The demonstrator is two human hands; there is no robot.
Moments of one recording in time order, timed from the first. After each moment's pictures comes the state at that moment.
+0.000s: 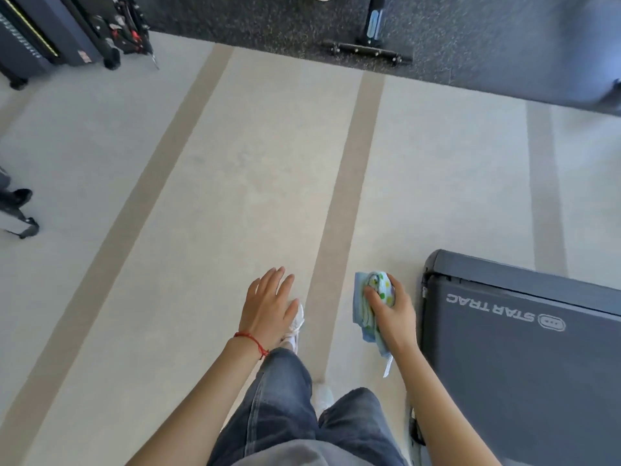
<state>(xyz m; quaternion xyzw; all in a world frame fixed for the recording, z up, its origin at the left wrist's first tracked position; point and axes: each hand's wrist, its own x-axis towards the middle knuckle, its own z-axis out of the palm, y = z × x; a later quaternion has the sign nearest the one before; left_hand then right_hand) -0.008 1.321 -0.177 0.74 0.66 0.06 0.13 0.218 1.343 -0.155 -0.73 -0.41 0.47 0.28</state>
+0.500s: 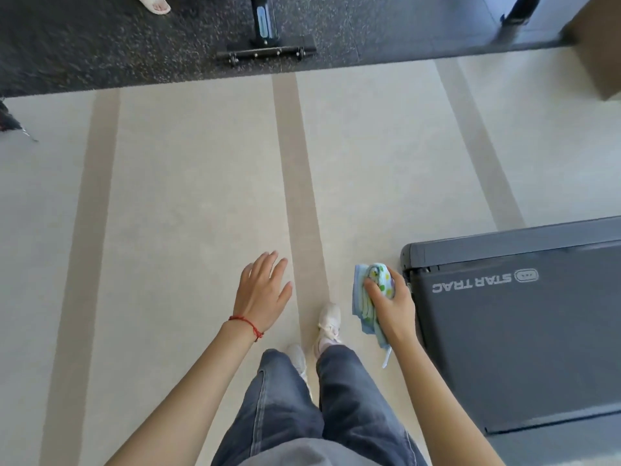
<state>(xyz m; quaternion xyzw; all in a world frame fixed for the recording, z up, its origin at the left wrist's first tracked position) -0.005 1.574 -0.179 0.84 0.52 0.03 0.15 0.218 1.499 -0.154 -0.81 -0.26 0.39 0.35</state>
